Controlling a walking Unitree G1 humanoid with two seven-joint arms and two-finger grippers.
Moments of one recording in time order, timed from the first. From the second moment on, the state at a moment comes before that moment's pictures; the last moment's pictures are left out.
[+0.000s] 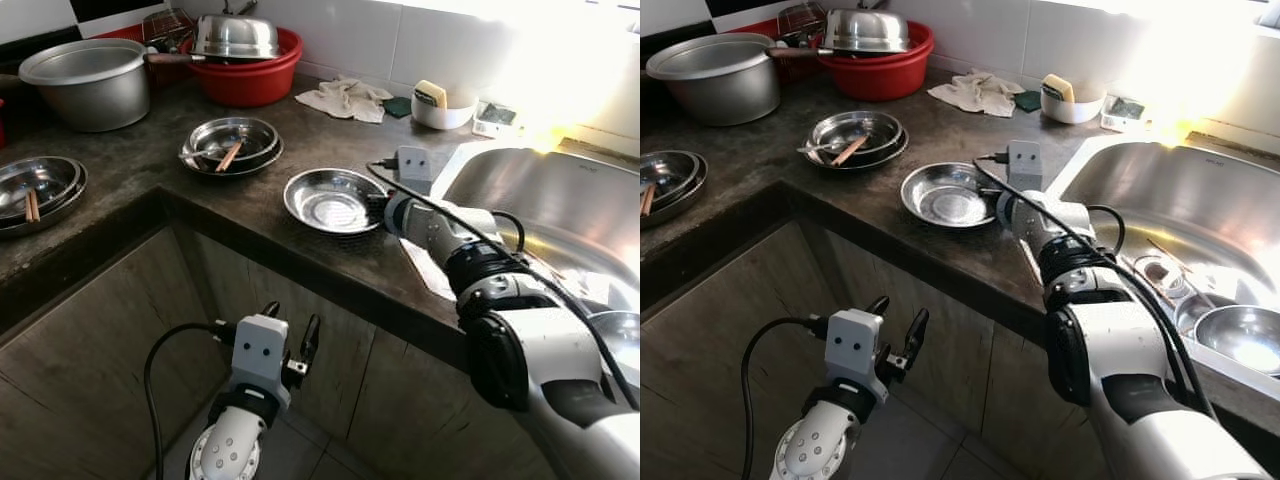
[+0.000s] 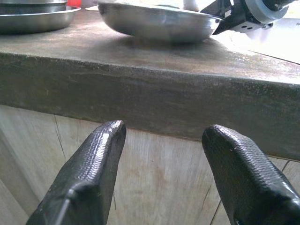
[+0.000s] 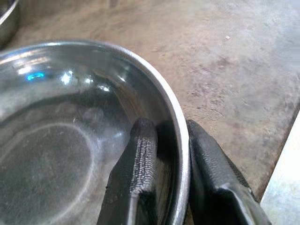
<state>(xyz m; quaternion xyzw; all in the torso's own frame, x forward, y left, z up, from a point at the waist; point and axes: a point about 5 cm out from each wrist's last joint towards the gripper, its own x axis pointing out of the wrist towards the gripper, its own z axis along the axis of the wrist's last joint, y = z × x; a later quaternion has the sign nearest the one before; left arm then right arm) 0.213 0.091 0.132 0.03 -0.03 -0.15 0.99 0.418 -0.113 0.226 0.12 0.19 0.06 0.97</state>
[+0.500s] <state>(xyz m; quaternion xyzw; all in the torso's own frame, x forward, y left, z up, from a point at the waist) 0.215 0.093 0.132 0.03 -0.03 -0.14 0.99 0.396 -0.162 0.226 0.23 0.01 -0.05 0.97</state>
